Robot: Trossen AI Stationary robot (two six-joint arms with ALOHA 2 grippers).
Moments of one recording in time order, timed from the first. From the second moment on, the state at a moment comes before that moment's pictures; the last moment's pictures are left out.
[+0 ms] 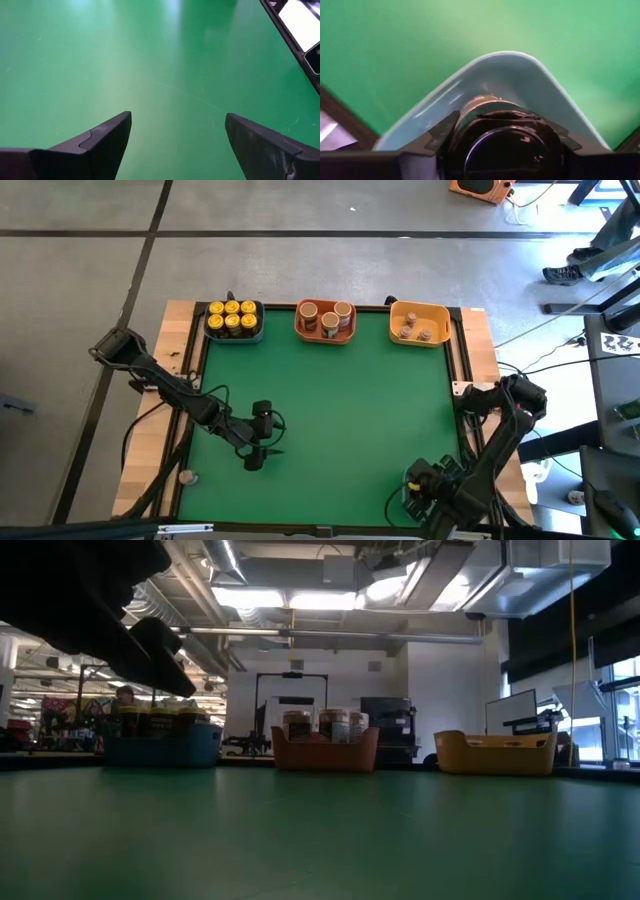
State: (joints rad) left arm -0.53 1.37 0.53 0.17 -0.37 -0.38; right arm 1.01 1.81 1.43 -1.23 0.21 1.80
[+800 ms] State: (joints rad) left arm -0.51 1.37 0.53 0.20 -0.37 -0.47; right arm 0.98 1.81 1.54 -1.41 0.06 1.70
